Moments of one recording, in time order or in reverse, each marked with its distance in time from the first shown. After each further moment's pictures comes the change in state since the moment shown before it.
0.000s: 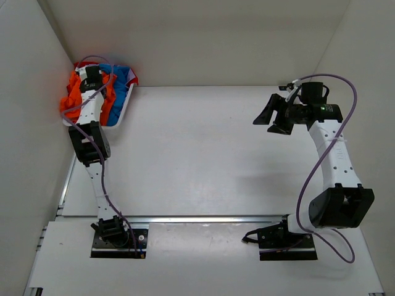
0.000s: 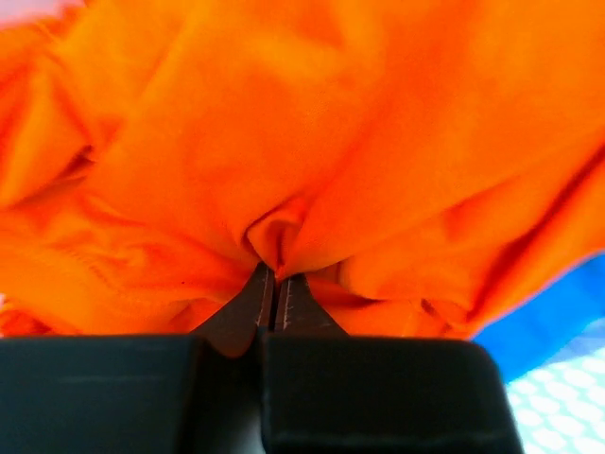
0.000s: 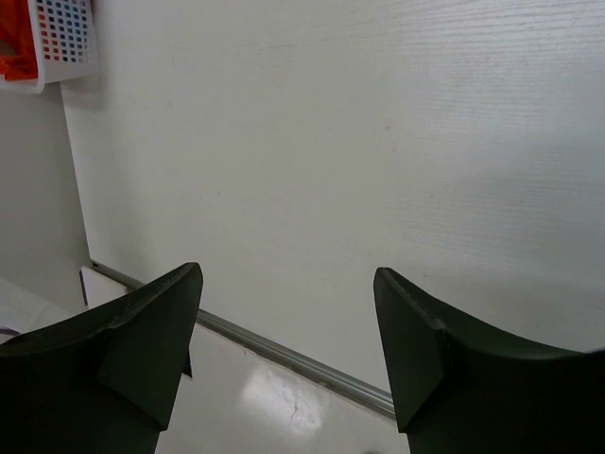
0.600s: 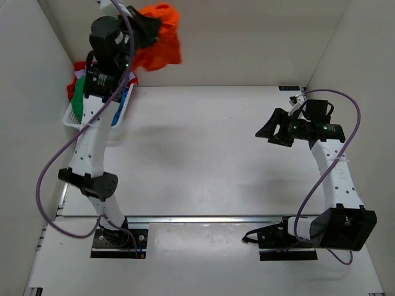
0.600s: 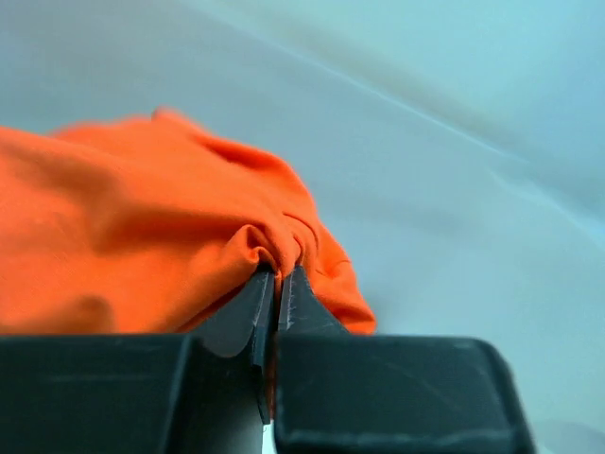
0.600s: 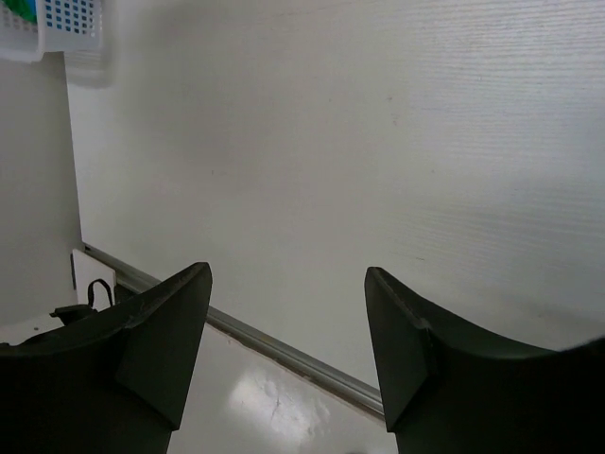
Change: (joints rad) left arm -0.441 -0.616 0.157 0.123 0.410 -0.238; right arm -0.041 -0.180 -0.244 0.094 -0.064 -0.030
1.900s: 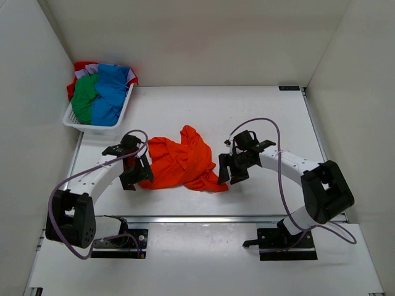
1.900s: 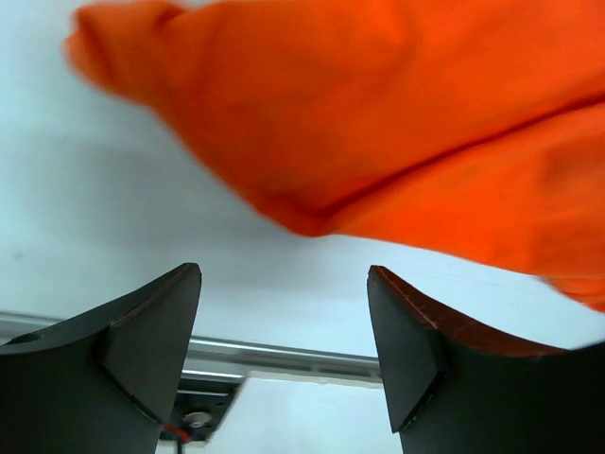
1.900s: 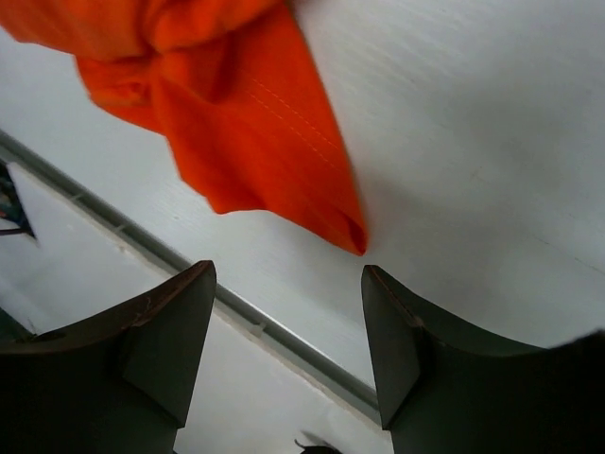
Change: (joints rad) left arm 0.014 -0.513 -1.590 -0.377 0.064 -0.101; right arm 0.579 0.264 -0.320 0.241 0.149 0.024
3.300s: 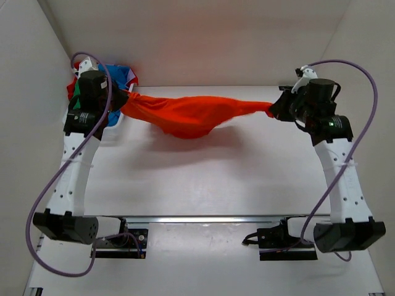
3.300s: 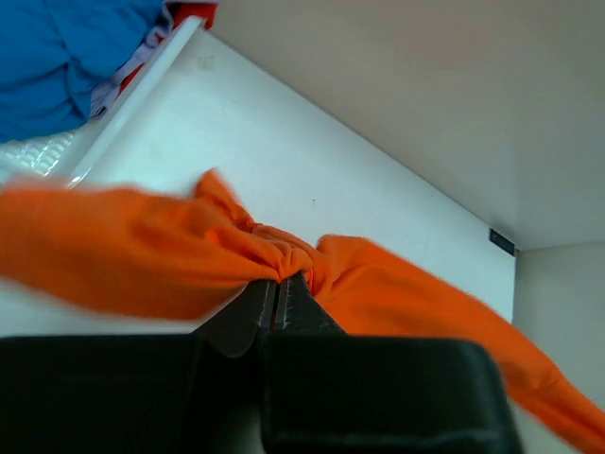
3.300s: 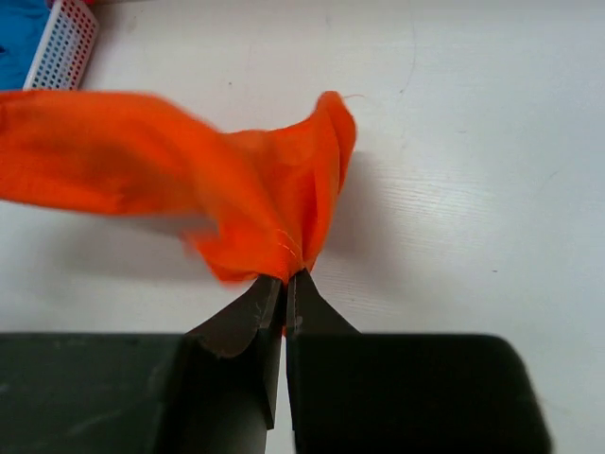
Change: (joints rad) left arm 0.101 0.031 0.792 0.153 -0.164 -0.063; right arm -0.439 -0.269 0.562 -0.145 0.182 -0.112
